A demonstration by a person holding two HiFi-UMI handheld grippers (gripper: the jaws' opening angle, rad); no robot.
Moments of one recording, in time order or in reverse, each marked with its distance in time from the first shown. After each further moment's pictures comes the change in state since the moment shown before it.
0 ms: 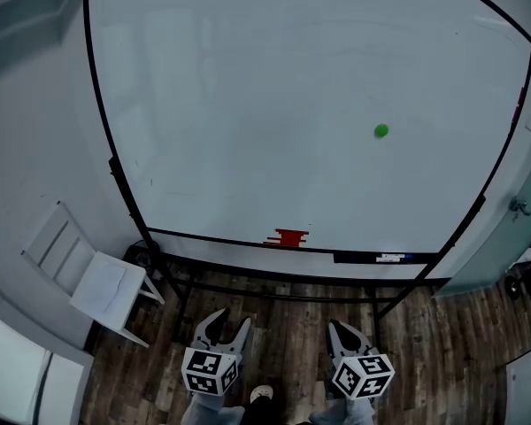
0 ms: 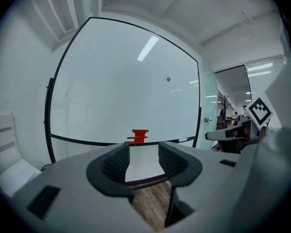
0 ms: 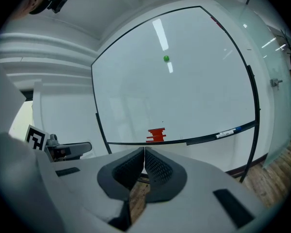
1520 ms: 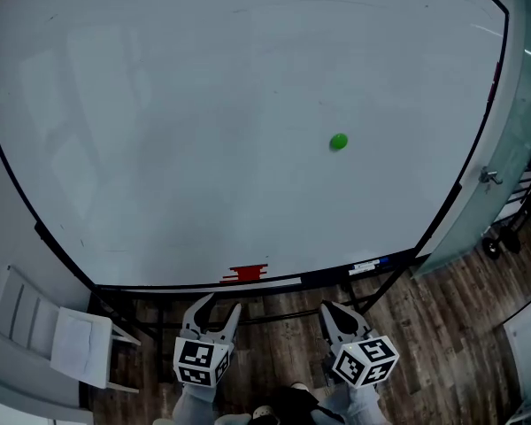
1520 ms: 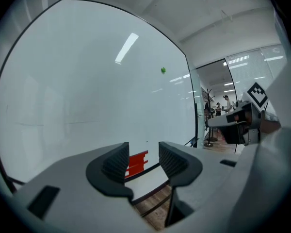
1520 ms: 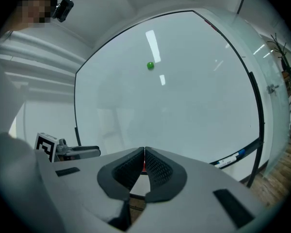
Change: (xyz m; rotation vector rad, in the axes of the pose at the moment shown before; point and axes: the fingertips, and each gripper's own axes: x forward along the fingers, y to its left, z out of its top) left arm 0.177 0.007 0.066 0.181 -0.043 -0.201; right arm 0.080 -0.081 0.089 0.001 -0.148 -0.096
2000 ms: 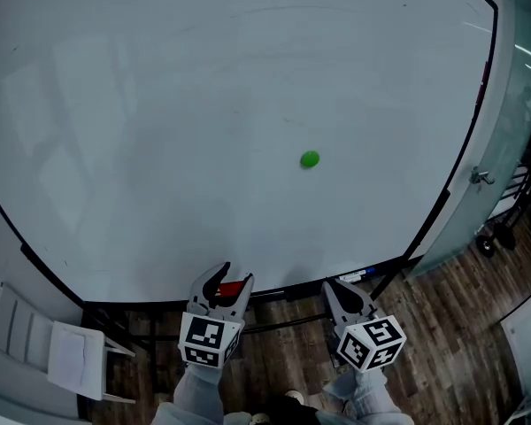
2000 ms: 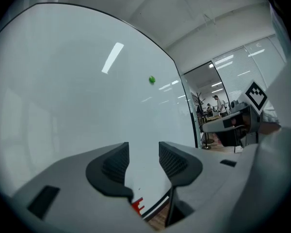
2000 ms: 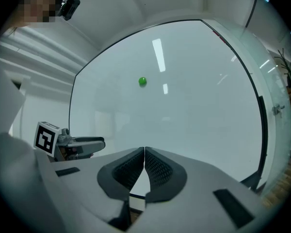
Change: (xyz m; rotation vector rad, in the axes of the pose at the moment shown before) left arm 0.087 -0.037 0.100 0.125 -0.119 -0.090; right arm 0.021 -0.052 0.083 -0.107 -0.088 -0.011
